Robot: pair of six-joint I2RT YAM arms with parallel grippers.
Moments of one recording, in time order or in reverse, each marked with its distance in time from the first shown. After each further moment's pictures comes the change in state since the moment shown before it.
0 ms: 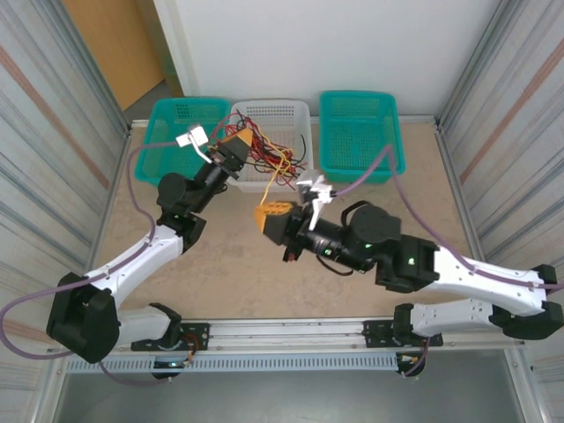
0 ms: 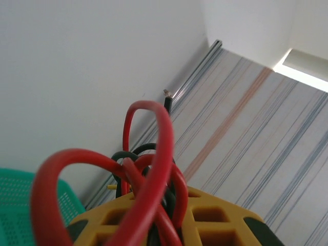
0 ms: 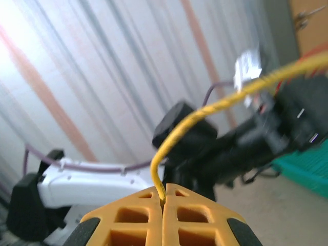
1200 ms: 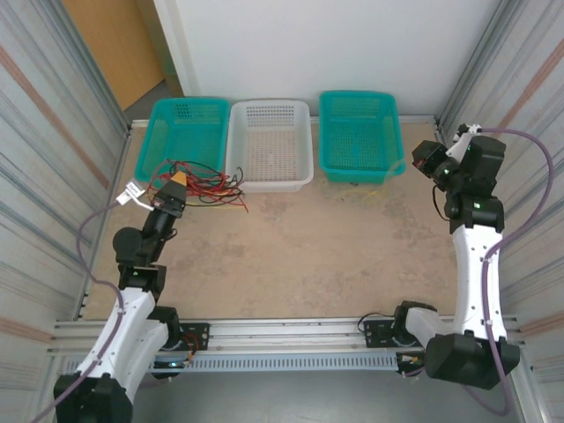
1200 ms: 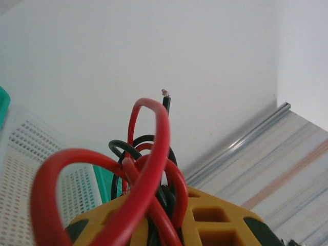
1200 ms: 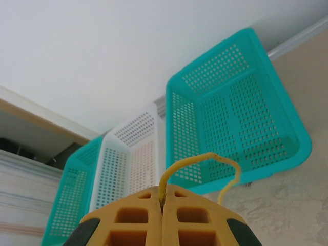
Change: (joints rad) left arm 0.417 -0.567 -0.455 -0.212 0.033 -0.249; right arm -1.565 -0.024 -0.106 -0.342 -0.688 0.195
